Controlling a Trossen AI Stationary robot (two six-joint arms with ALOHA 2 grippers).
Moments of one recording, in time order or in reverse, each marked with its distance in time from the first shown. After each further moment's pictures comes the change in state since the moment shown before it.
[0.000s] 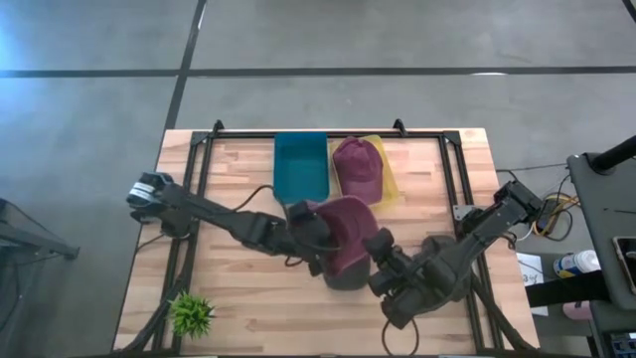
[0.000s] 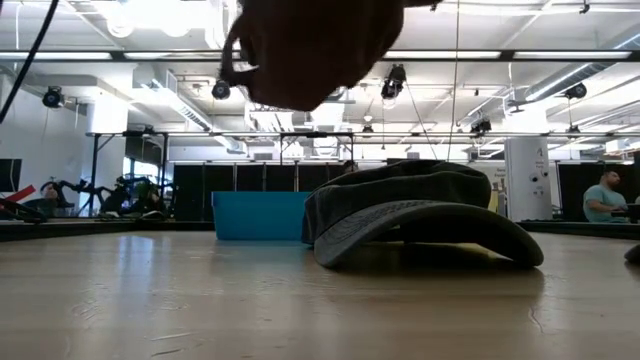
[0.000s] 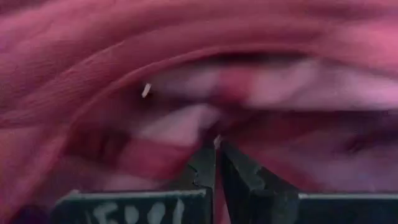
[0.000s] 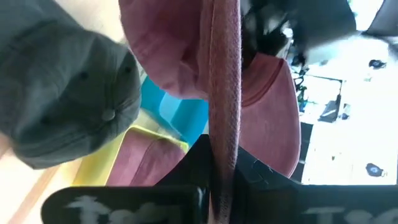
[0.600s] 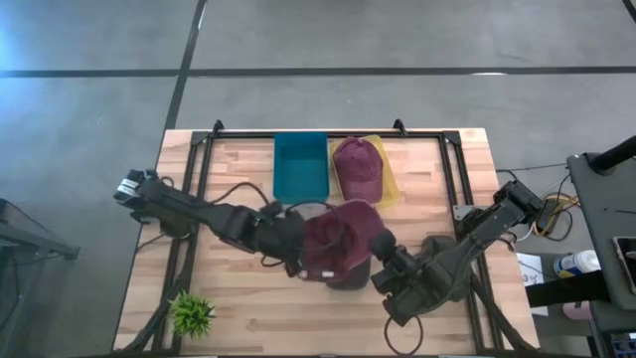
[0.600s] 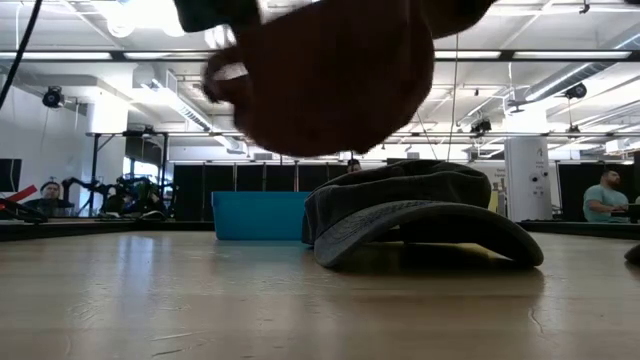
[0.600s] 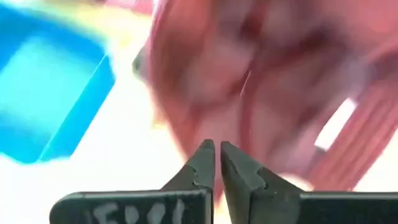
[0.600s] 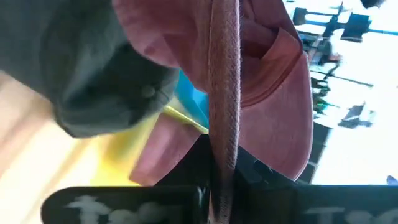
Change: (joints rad) left arm -0.050 -0.098 0.137 -0.530 0.095 -0.316; right arm -0.007 -0.004 -0.091 -0.092 -0.053 0.073
